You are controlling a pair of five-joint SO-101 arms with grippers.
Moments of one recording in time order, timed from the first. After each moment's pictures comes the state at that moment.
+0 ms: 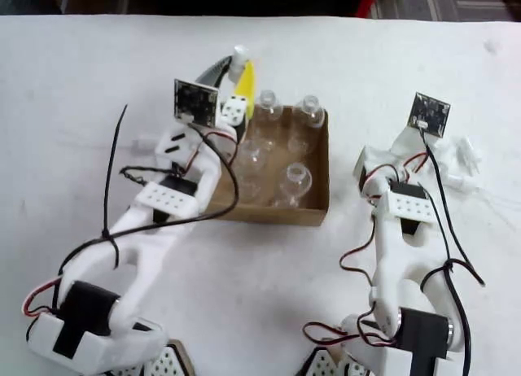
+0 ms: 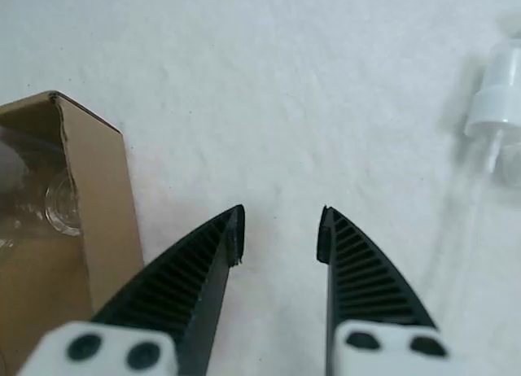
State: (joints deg) left arm 13.8 -7.3 46.9 -30.9 3.5; right arm 8.0 -14.7 48.4 21.7 -8.5
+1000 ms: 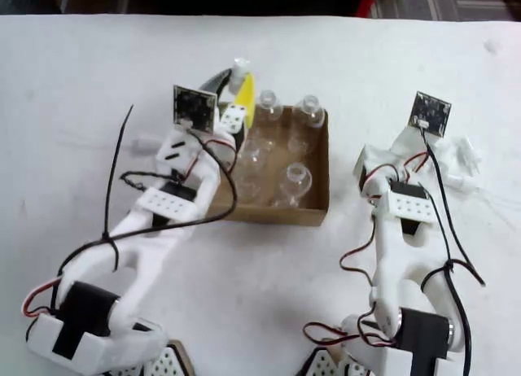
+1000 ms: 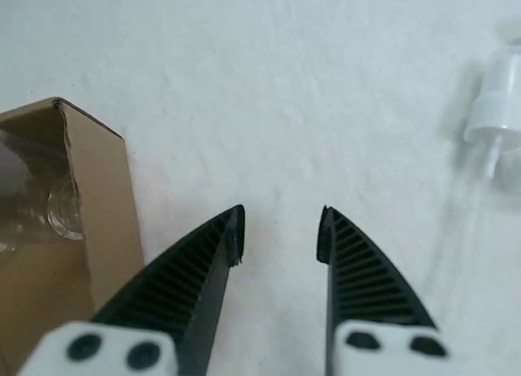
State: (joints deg) left arm 13.8 -7.3 50.4 -30.9 5.4; right arm 8.0 -14.7 48.4 21.0 -8.5
